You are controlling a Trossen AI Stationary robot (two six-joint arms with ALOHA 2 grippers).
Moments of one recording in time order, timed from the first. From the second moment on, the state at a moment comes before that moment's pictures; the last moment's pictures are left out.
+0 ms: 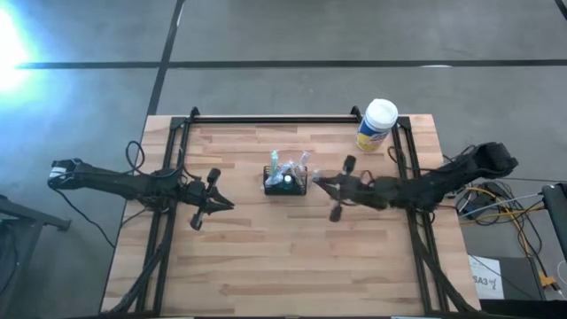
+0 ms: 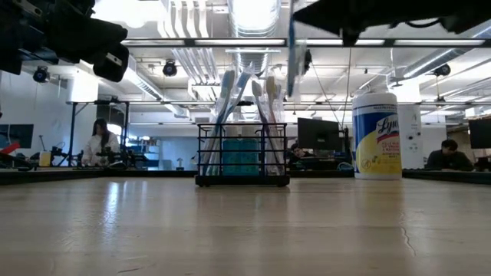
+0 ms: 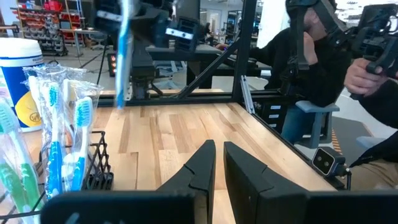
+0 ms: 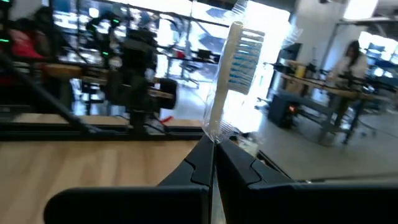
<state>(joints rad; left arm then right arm) -0.10 0.51 0.16 0.37 0.16 -0.07 0.25 1.23 0.52 0.77 0.54 -0.16</state>
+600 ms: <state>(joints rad) -0.10 0.51 0.16 0.37 0.16 -0.06 0.10 1.53 0.59 0.90 0.57 -0.08</state>
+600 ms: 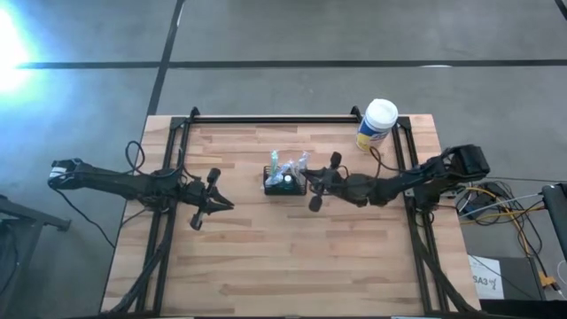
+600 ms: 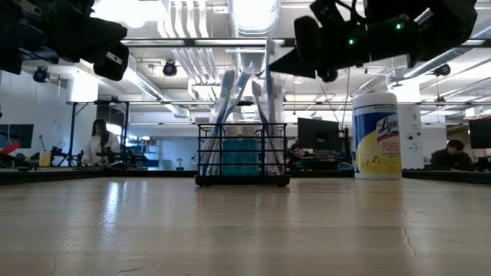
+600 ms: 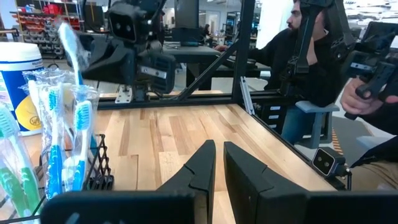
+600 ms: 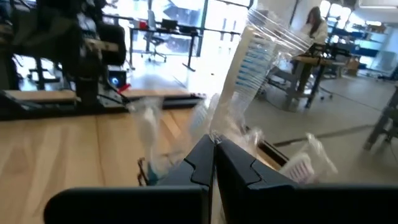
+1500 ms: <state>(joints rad) -0.10 0.51 0.16 0.37 0.16 -0.06 0.11 1.79 0.58 1.00 0.63 -0.01</state>
